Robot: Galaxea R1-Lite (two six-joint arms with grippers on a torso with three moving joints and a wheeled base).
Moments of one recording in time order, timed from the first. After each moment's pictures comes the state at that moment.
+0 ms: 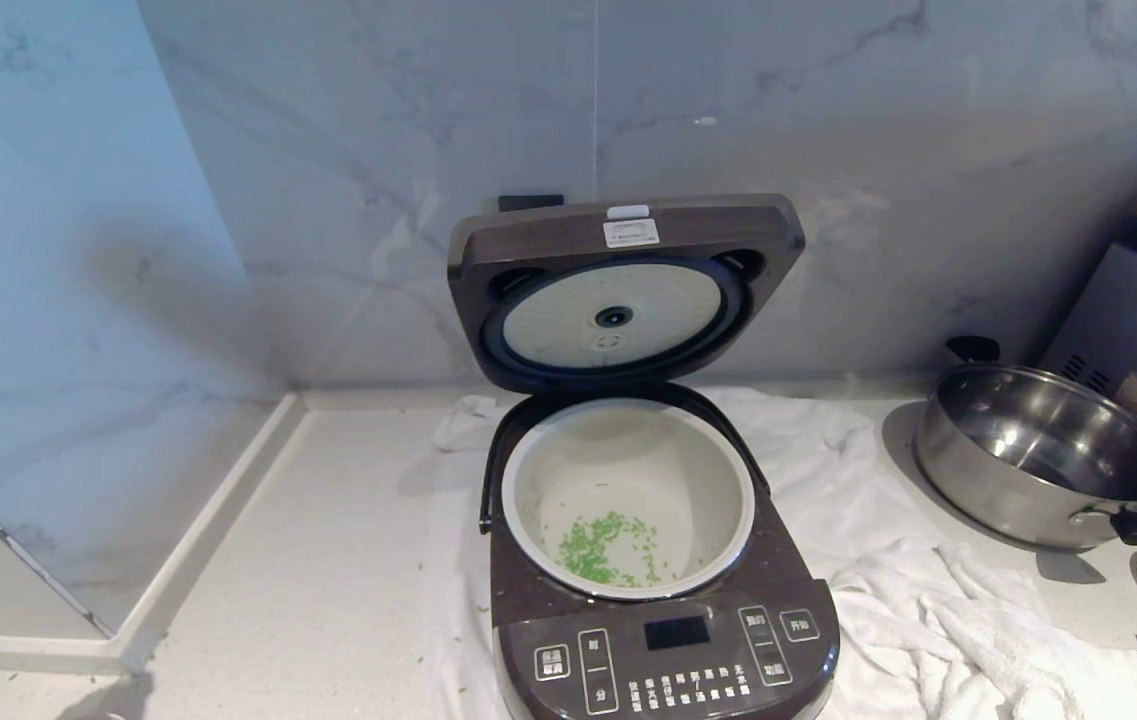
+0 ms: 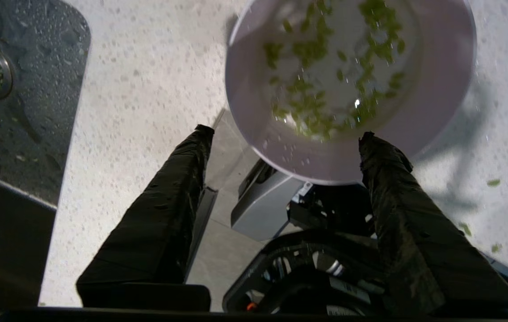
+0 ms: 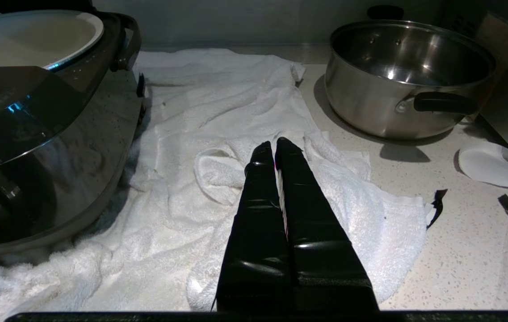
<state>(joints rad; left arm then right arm) 0.67 1.53 -0.48 0.25 0.01 0.22 0.00 0.00 0.00 0.01 0.01 -0.01</state>
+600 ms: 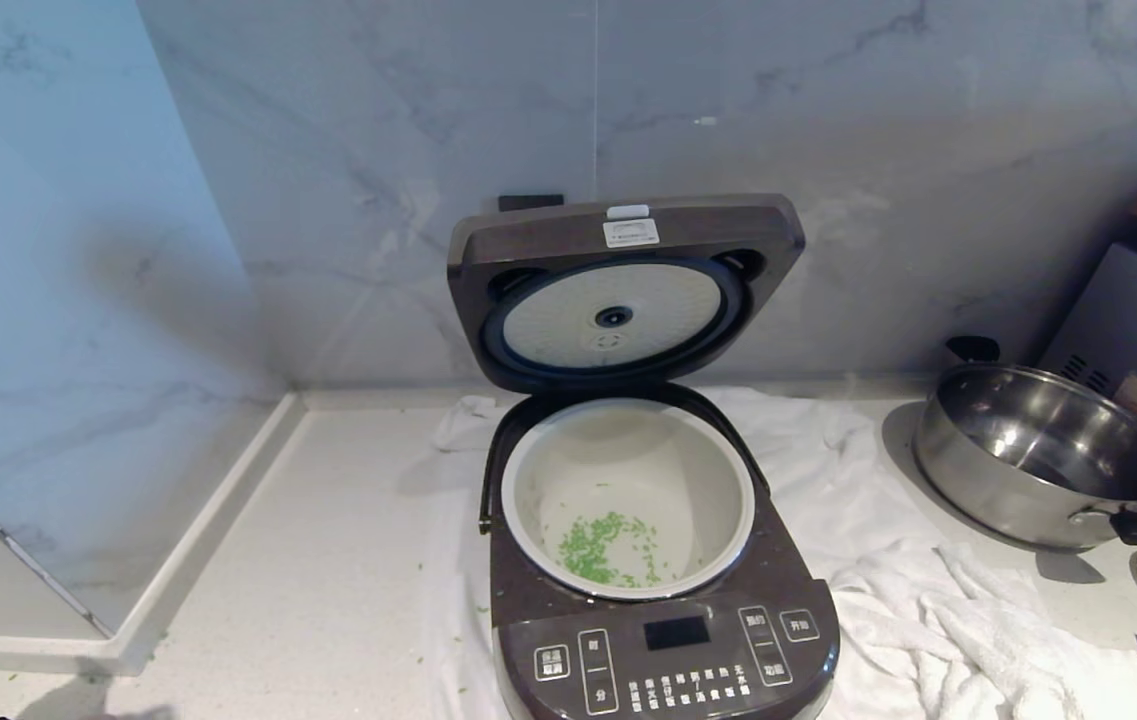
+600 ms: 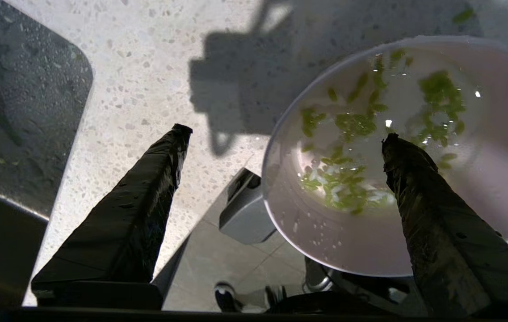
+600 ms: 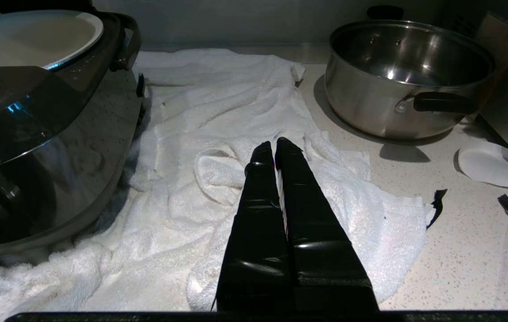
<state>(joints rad) 0.76 1.77 -0.47 0.02 0.02 0.22 0.00 0.00 0.00 0.01 0.01 -0.02</state>
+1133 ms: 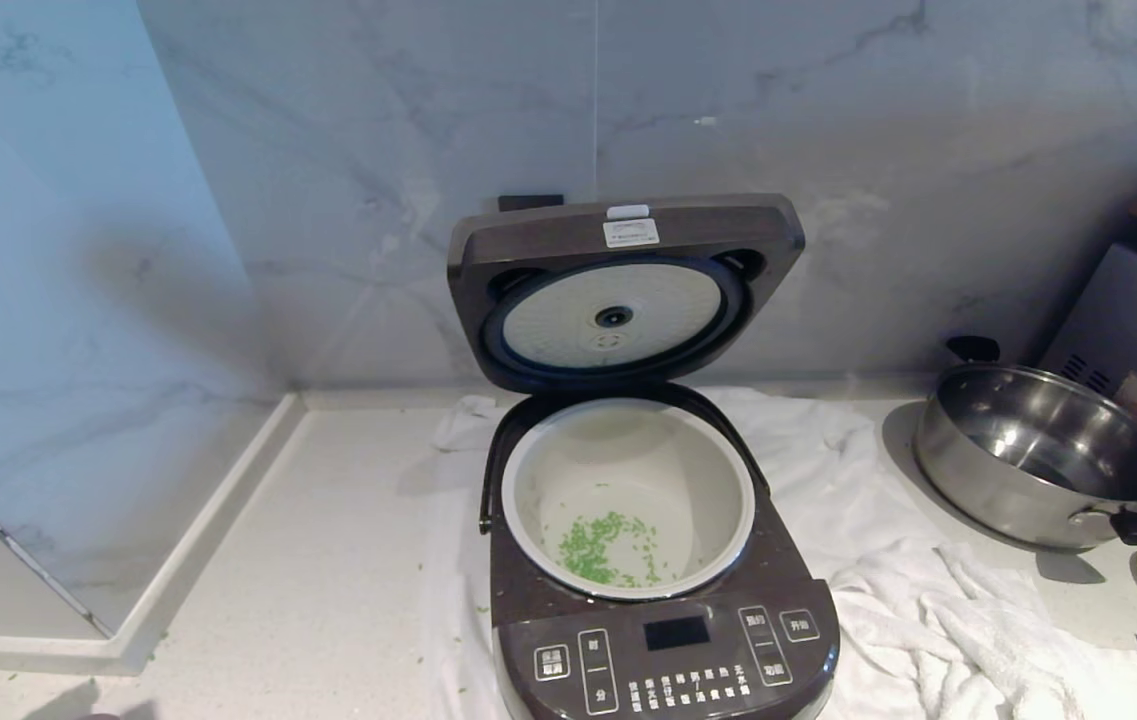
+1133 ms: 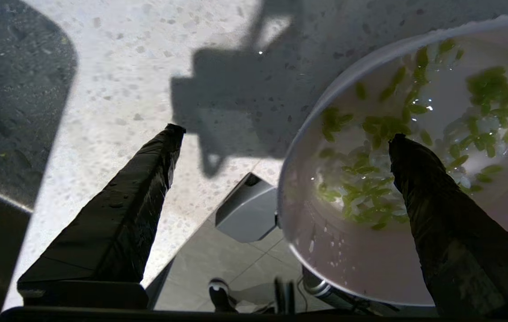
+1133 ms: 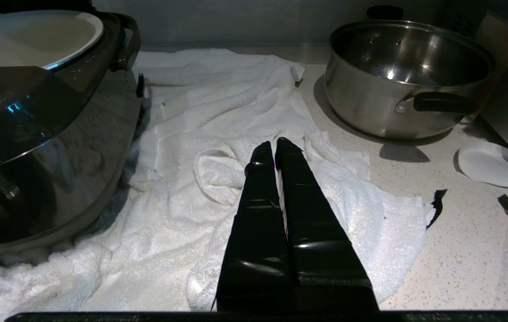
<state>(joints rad) 0.78 1.84 -0.39 -0.11 0.01 0.22 0.00 0.00 0.00 0.01 0.01 -0.02</state>
